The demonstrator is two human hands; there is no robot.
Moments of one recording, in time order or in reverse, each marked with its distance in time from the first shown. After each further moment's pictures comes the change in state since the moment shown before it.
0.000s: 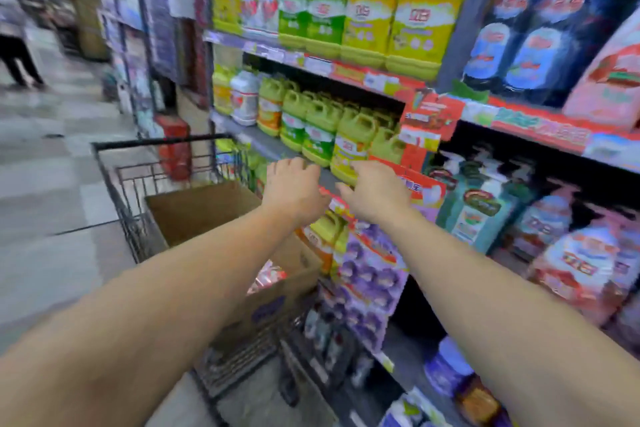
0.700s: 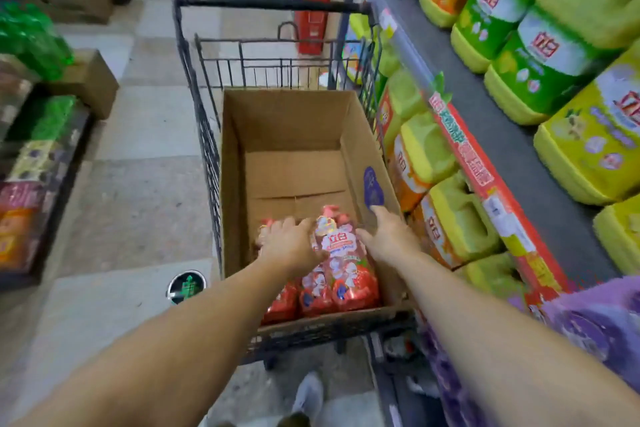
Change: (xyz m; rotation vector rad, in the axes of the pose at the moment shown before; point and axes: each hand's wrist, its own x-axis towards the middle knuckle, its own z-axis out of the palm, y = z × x) left_hand 0.040 -0.187 0.300 -0.183 -0.726 -0.744; right_hand 0.196 -0.035 0.396 0.176 -0.804 -0.120
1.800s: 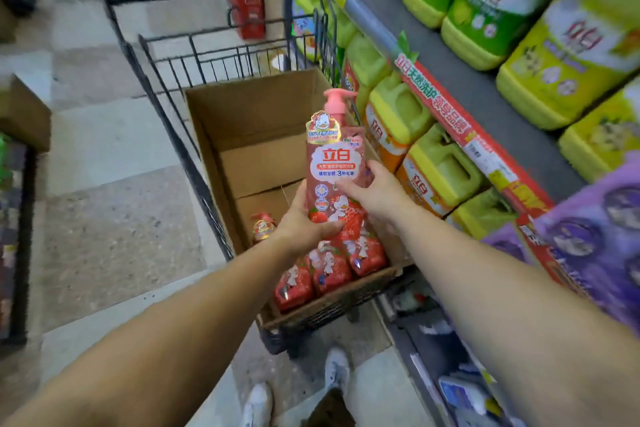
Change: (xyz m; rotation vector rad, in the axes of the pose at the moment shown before) left_hand -0.006 -0.020 -0.009 -1.106 -0.274 0.081; right_hand -0.033 -0.042 -0.010 0.781 0.125 0.065
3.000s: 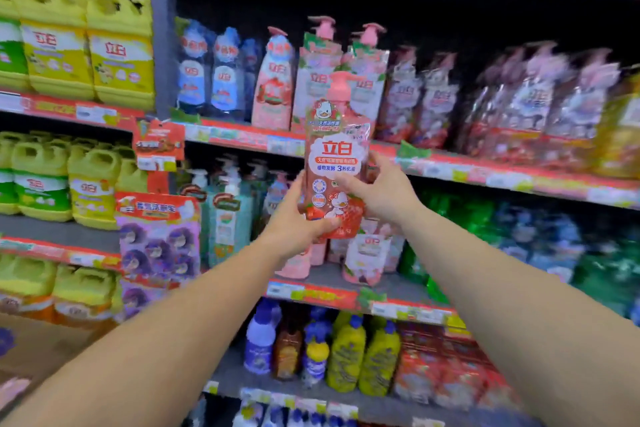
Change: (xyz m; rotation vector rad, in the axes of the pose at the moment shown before) left_hand -0.497 0.055 0.382 0.134 -0.996 0.911; right_hand -0.693 0.033 -0.281 -0.089 1.237 -0.173
